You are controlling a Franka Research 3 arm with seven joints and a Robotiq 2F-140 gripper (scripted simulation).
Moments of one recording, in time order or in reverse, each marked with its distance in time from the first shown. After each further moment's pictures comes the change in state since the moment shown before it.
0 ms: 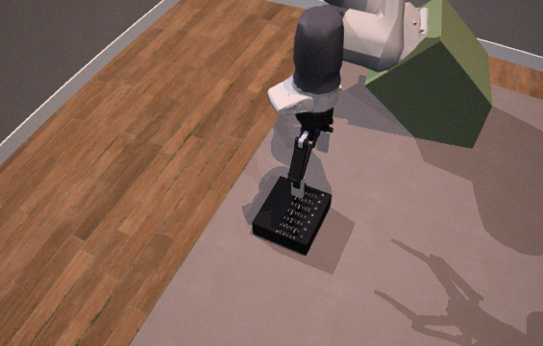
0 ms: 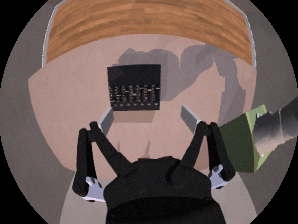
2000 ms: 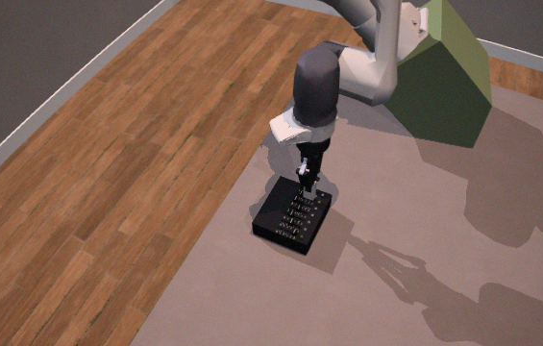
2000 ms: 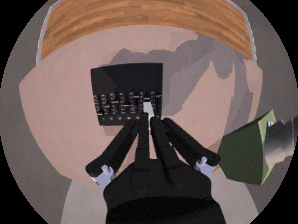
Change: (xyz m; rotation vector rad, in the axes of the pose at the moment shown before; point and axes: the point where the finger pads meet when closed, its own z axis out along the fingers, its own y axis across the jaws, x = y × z) arm 0.002 0.010 0.084 -0.025 0.003 0.006
